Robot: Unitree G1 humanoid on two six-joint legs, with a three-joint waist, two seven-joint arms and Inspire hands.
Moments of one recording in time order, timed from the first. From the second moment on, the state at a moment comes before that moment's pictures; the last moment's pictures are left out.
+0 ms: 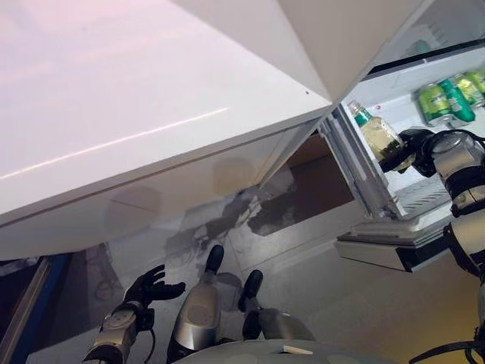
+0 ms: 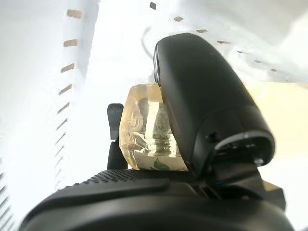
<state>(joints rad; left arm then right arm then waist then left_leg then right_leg) 0.00 0.39 -0.11 0.96 -0.37 -0.05 -0.05 -1.15 -0.84 0.61 1.25 -0.08 0.32 0.42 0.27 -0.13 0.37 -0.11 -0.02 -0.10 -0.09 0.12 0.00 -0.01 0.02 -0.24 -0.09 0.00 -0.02</state>
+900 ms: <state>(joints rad) 0.00 0.41 -0.12 0.92 -0.39 -0.05 -0.07 -1.19 -0.84 0.56 1.33 -0.14 0.46 0.52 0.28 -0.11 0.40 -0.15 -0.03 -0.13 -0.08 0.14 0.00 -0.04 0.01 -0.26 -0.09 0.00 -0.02</state>
